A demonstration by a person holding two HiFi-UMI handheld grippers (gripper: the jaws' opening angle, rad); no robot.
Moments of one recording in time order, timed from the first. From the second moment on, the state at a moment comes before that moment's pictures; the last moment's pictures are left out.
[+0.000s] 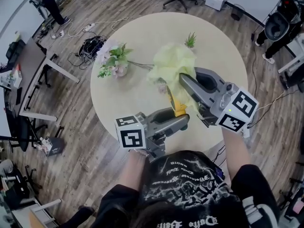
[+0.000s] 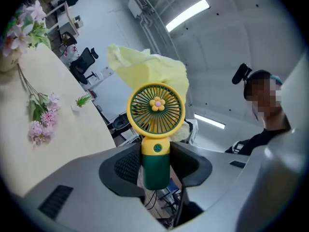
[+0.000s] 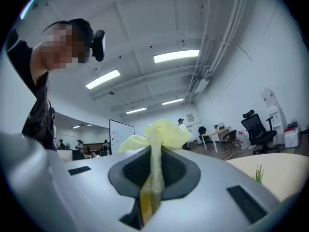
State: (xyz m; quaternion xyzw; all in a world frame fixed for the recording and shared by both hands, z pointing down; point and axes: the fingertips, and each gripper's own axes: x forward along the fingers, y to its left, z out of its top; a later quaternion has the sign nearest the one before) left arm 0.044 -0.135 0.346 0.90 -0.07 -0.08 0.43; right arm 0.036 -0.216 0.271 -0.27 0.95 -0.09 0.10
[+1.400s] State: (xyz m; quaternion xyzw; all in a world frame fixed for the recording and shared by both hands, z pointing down) left arm 0.028 -0.142 0.317 0.86 0.01 -0.18 0.47; right arm 0.017 -0.141 0.281 -0.06 1.00 0.04 -0.02
